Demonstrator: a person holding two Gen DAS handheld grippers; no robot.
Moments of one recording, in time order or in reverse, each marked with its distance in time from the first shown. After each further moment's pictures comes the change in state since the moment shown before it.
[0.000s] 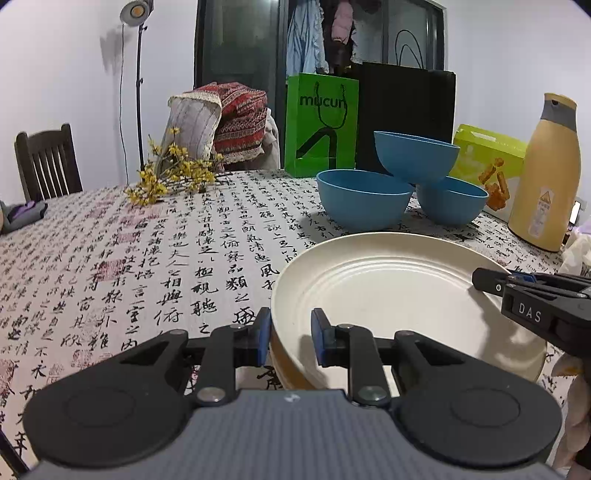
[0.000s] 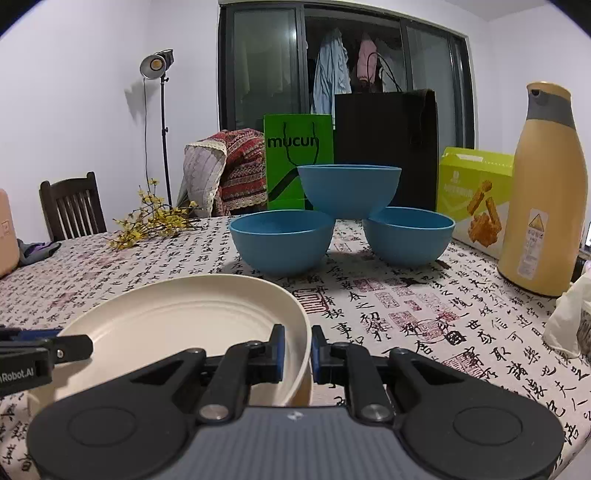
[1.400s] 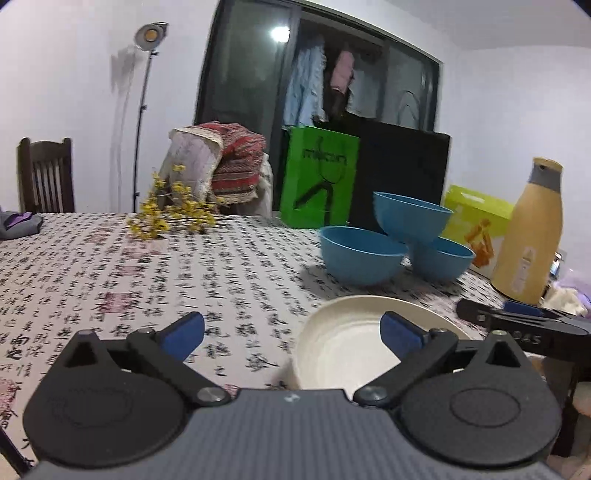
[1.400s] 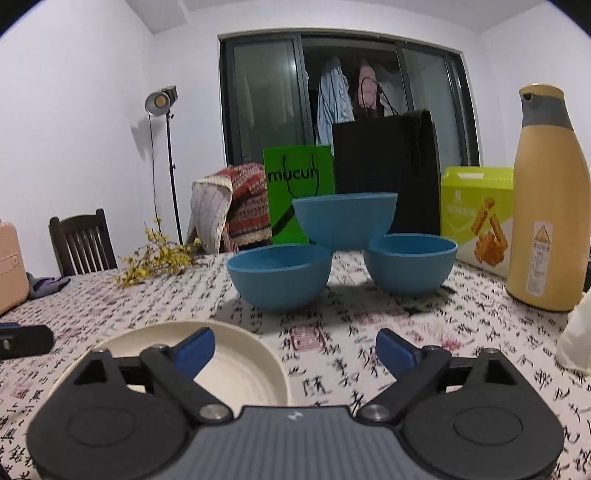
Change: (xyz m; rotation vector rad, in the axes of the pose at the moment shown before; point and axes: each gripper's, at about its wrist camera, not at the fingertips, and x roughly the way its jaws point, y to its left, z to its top) left arm -0.022 0.042 0.009 -0.095 -0.157 -0.072; right arm 0.007 -0.028 0.004 0.051 -0.125 0.061
